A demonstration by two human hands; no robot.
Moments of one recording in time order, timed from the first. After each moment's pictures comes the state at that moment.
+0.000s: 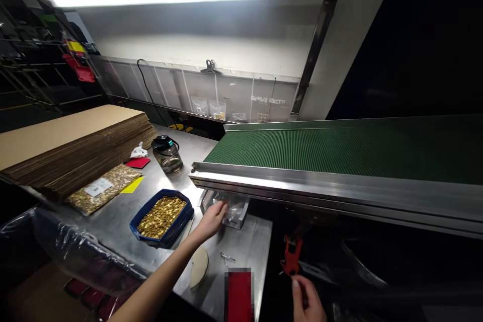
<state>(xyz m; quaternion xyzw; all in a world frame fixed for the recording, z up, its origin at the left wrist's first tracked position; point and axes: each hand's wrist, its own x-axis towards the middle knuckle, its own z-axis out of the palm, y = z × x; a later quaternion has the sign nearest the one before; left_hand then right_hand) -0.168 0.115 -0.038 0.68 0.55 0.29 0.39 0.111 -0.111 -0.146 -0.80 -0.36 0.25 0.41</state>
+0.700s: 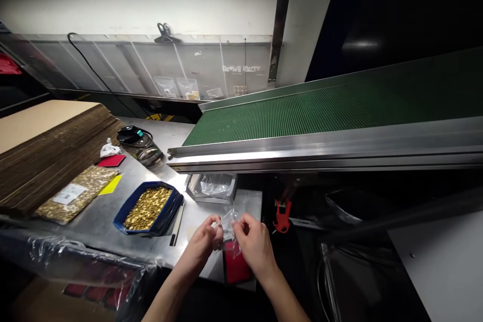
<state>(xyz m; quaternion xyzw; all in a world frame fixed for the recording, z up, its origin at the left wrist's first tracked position) -0.150 -0.008 -0.023 0.42 0.42 0.37 0.72 0.023 -0.036 -0.017 -0.67 -0.53 0.38 0.36</state>
